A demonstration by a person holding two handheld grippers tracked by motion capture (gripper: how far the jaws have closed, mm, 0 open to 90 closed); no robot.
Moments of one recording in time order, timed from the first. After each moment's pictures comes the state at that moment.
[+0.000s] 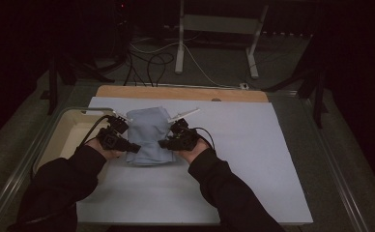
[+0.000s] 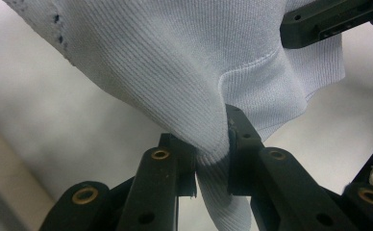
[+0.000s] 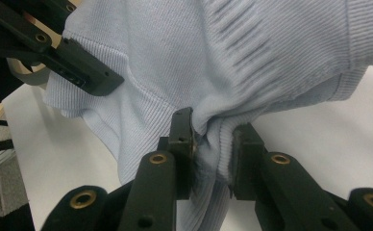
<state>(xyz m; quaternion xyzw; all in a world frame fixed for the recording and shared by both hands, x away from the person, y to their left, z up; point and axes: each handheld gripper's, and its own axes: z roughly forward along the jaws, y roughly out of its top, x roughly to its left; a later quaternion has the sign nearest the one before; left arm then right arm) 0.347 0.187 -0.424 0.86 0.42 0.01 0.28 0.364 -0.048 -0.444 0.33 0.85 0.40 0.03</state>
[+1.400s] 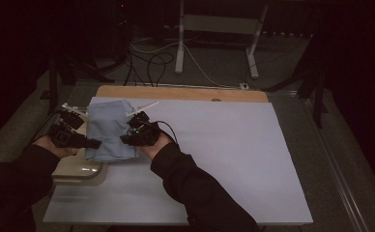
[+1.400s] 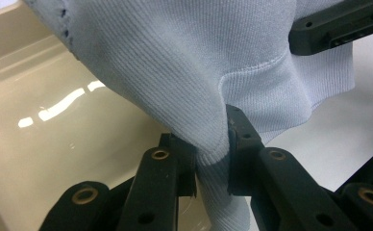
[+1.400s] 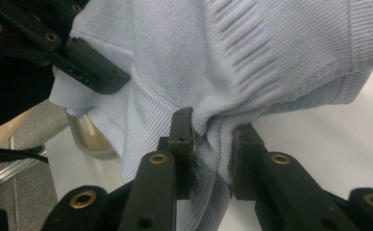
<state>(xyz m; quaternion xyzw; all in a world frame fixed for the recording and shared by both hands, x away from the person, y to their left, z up) 0.326 0.286 -0.390 0.84 0.47 0.05 0.26 0.358 0.054 -0.417 0.30 0.85 0.43 0.02</state>
